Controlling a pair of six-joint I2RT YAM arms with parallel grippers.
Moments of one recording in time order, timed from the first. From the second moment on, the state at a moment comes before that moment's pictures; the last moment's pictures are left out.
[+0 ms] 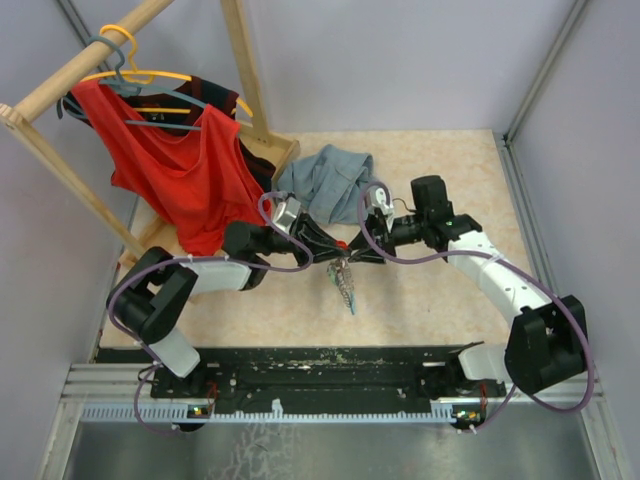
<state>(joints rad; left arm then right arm) -0.65 1.66 0.71 1.53 1.00 -0.61 0.36 1.30 0.96 -0.37 -1.22 -0.61</state>
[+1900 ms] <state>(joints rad) -0.61 1.65 0.67 1.53 1.03 -0.61 0.36 1.28 1.02 -0.57 -1.25 -0.76</state>
